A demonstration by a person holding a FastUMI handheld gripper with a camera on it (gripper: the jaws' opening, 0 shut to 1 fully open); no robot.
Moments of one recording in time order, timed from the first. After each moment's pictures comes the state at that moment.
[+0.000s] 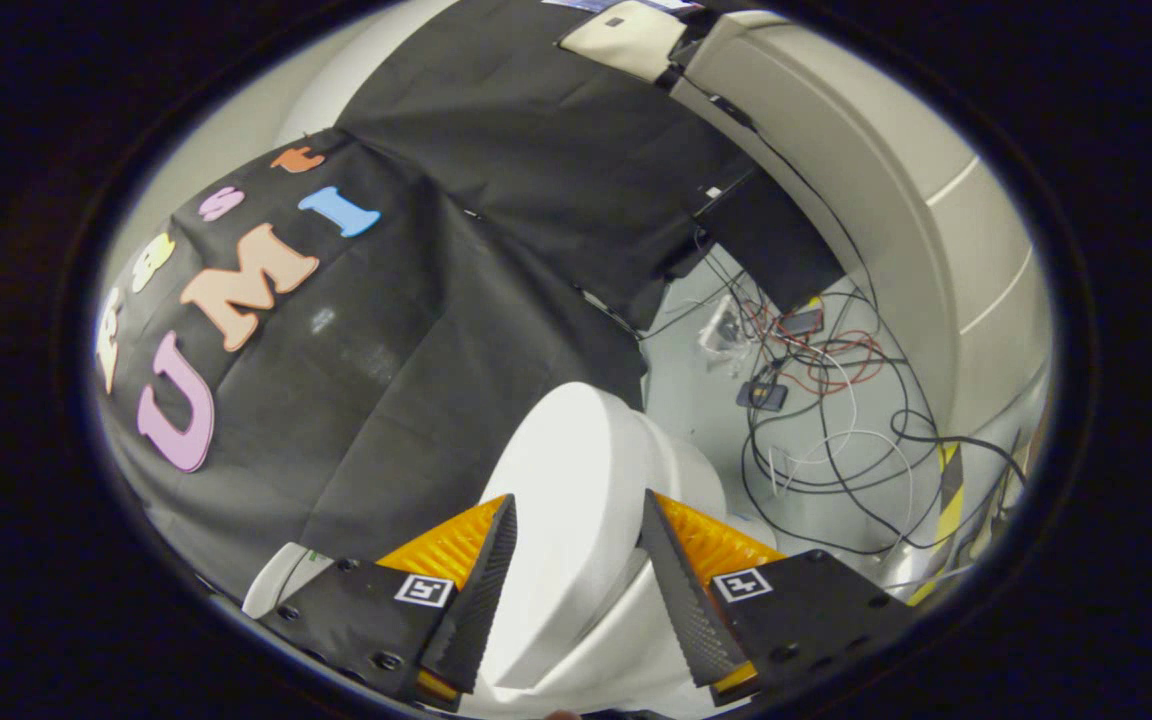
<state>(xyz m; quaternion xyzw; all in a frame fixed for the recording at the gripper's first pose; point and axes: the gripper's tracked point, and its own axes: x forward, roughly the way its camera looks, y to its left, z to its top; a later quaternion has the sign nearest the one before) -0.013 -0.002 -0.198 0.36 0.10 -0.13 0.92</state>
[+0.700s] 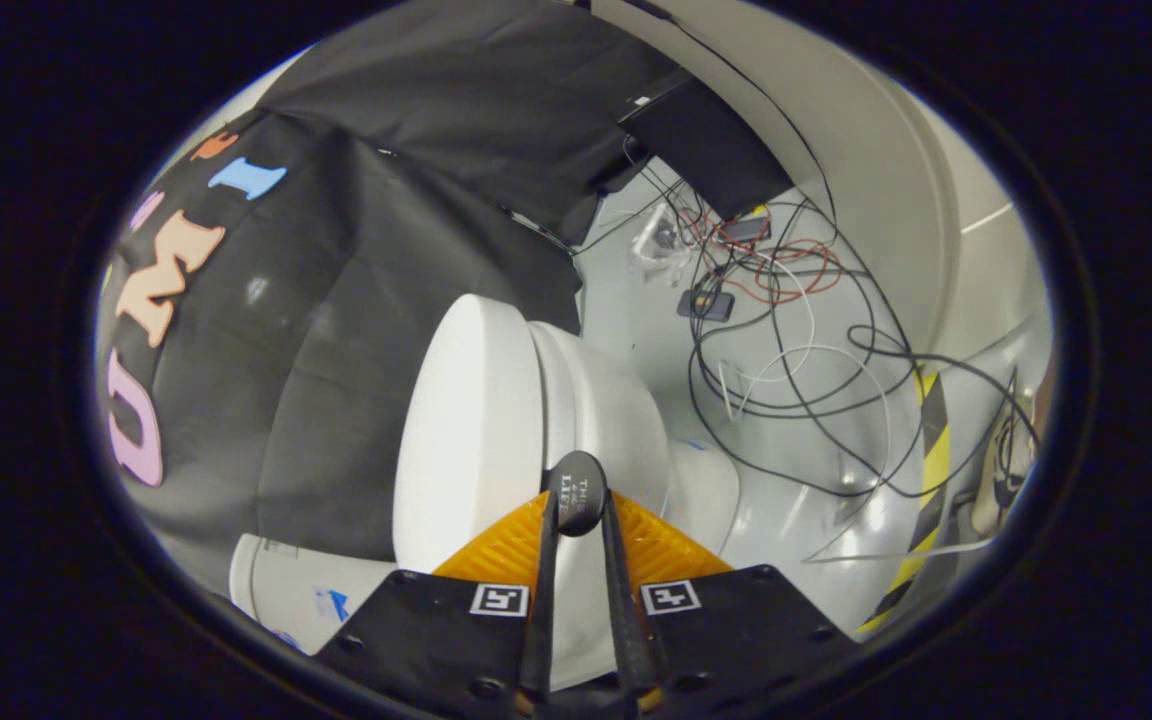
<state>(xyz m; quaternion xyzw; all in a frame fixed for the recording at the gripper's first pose) 0.003 -0.006 -0.273 0.39 0.23 -0.15 0.88</state>
